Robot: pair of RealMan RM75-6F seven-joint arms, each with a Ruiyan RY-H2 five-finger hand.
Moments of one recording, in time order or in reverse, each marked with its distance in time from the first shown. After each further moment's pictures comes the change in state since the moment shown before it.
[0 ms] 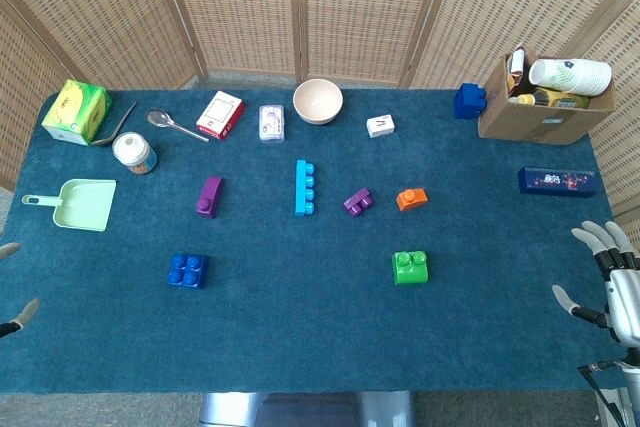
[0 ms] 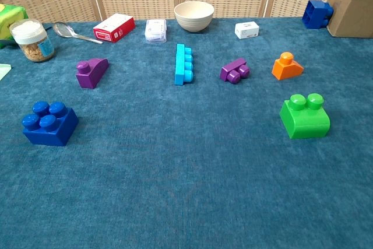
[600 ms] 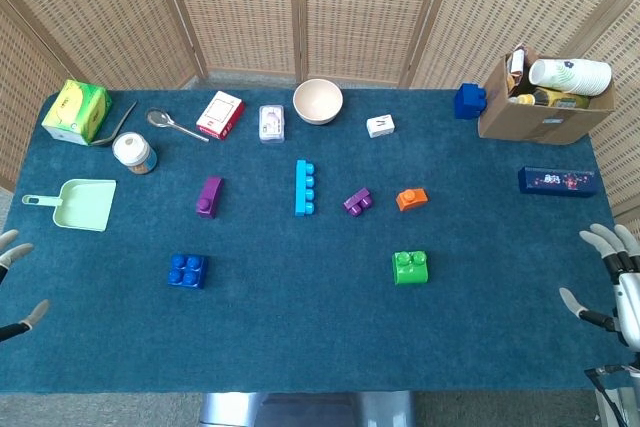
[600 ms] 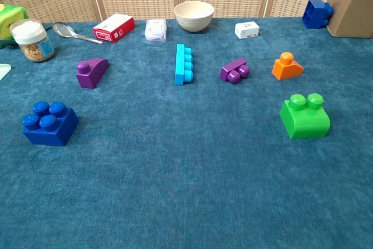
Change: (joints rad) left arm -0.016 0.006 0.007 -0.002 0.038 -0.023 -0.008; right arm -0.014 0.014 -0.007 0.001 0.004 0.012 0.017
